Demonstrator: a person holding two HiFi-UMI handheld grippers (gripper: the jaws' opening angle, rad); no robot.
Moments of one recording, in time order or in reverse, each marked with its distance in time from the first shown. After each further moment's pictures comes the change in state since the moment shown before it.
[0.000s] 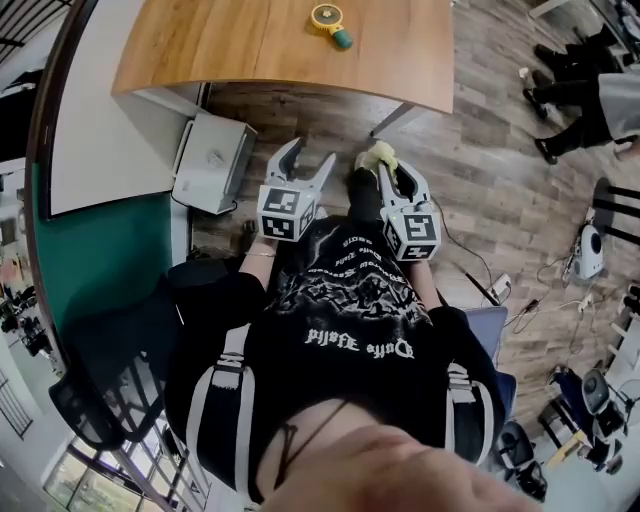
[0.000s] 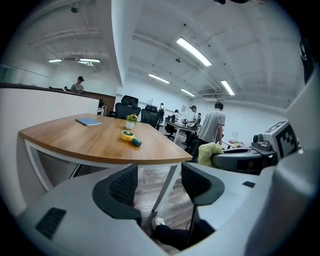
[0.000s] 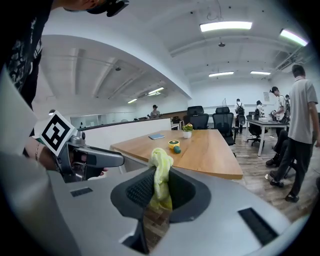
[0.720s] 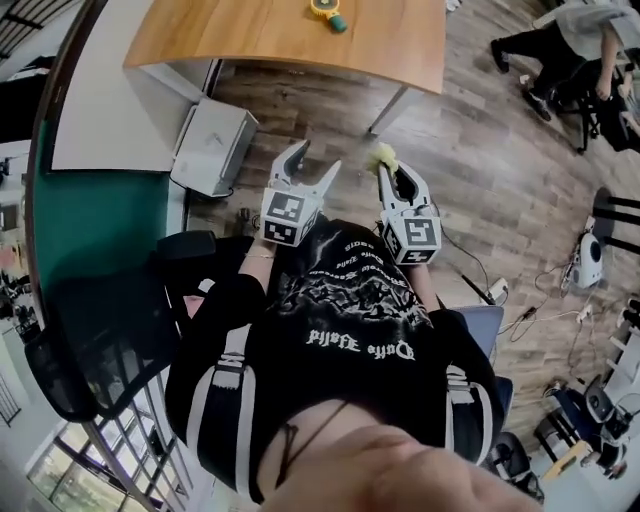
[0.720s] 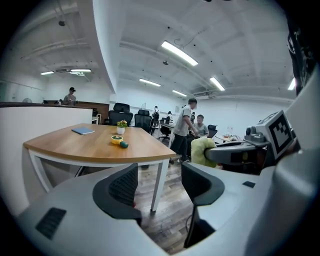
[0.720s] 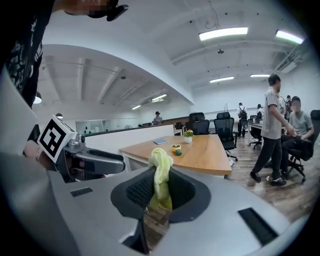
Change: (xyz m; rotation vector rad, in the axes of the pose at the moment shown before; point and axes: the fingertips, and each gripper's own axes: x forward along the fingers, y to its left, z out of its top) left arm -0.056 -0.091 -0.027 0.112 -0.035 -0.008; right arm -0.093 0.008 -0.016 -0.005 -0.070 0.043
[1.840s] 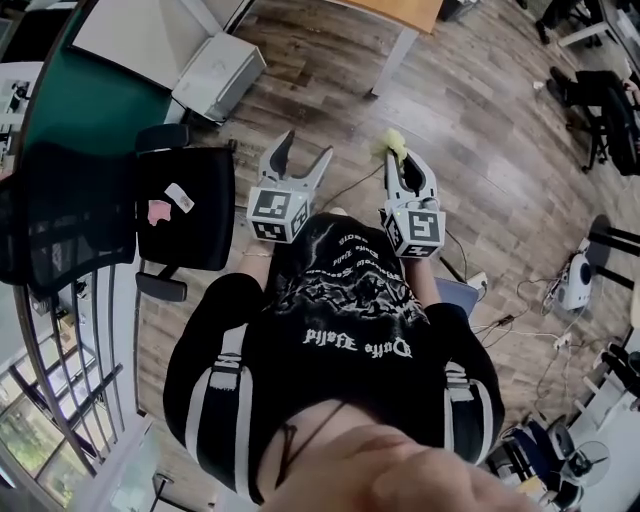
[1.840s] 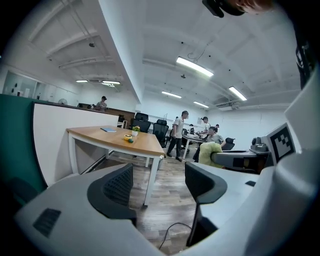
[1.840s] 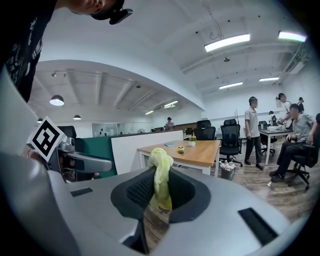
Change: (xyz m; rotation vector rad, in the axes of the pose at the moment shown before) left arm -0.145 -0.241 -0.067 -0.160 -0.140 0.279; right arm -0.265 -0.023 -0.056 -0.074 -0.067 0.138
